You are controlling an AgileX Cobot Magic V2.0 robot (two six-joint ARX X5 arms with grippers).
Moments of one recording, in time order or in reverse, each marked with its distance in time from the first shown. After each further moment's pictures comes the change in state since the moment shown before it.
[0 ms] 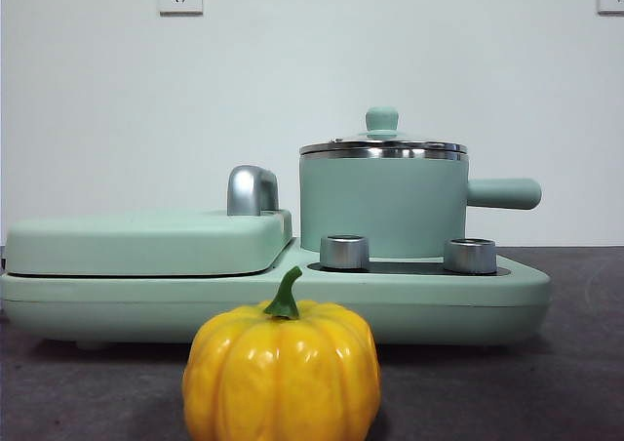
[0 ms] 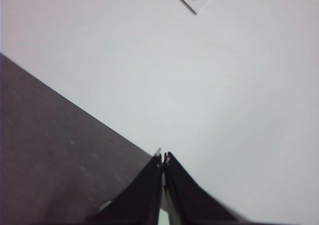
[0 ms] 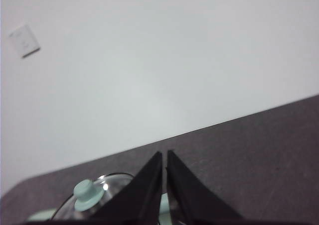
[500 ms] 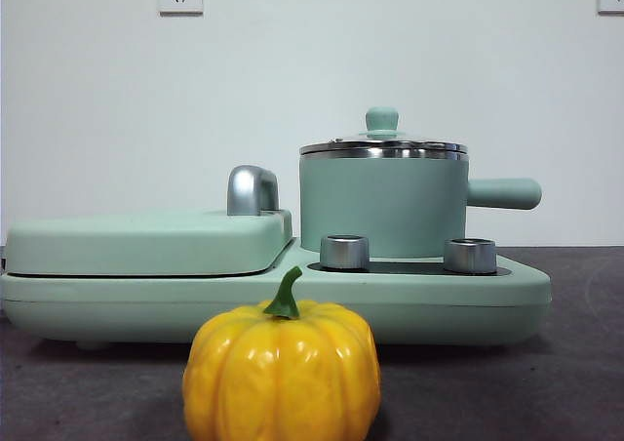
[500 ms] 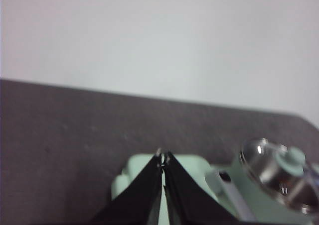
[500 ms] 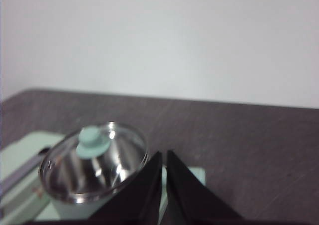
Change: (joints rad) left arm -0.005 0.431 0.284 -0.101 0.265 0.462; right arm 0.000 0.343 0.159 -0.029 -0.217 -0.333
